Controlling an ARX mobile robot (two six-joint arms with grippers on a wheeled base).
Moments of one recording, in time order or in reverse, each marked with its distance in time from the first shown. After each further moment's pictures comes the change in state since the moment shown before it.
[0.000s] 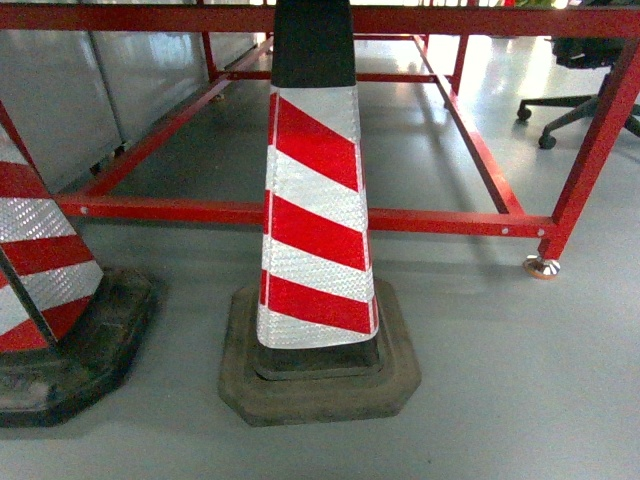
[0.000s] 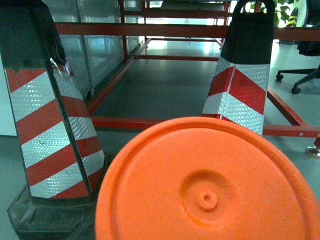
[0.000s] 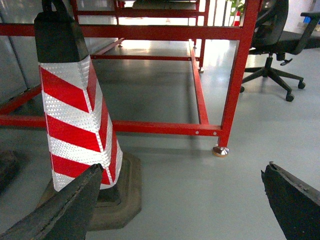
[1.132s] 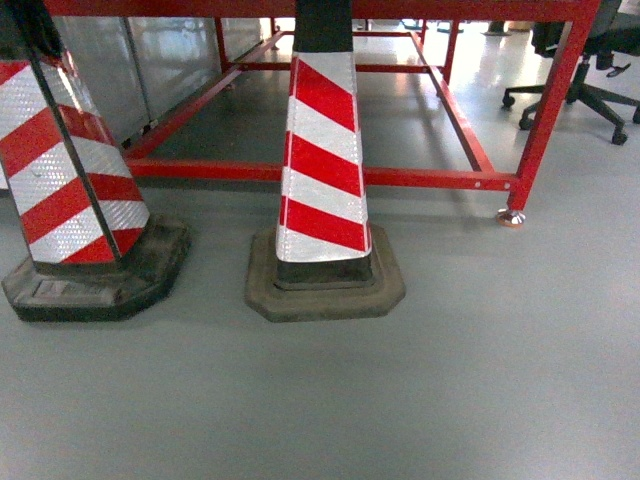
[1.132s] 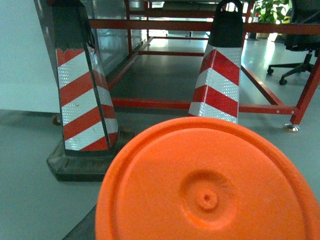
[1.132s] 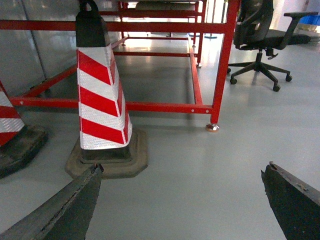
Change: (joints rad) left arm 0.000 0.000 0.000 0.000 -0.002 0.000; right arm 0.000 0.000 0.000 0.002 0.000 0.000
